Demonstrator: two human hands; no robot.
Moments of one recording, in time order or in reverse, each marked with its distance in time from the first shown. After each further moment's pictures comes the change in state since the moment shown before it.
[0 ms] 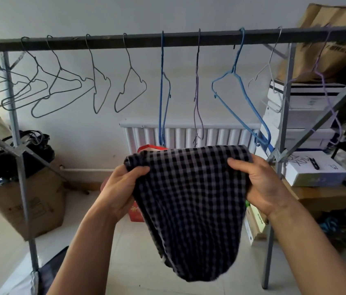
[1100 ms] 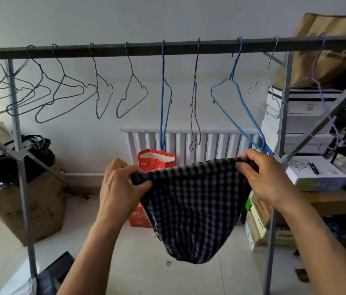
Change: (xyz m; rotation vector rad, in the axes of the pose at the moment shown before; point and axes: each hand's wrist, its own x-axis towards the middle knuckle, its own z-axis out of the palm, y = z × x) left_hand 0.002 -0.006 -0.006 1.100 0.344 0.589; right_hand 0.002 -0.015 -0.021 -1.131 0.117 -0.428
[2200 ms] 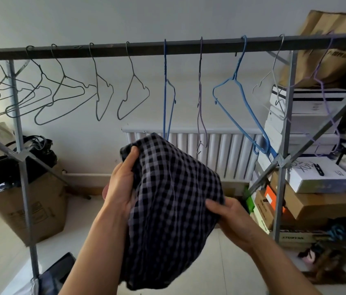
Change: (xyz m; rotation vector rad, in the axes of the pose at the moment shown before) left_hand 0.023 0.029 -0.006 -1.447 -0.205 -0.789; right_hand -0.033 0.018 0.085 1.066 -0.392 0.389
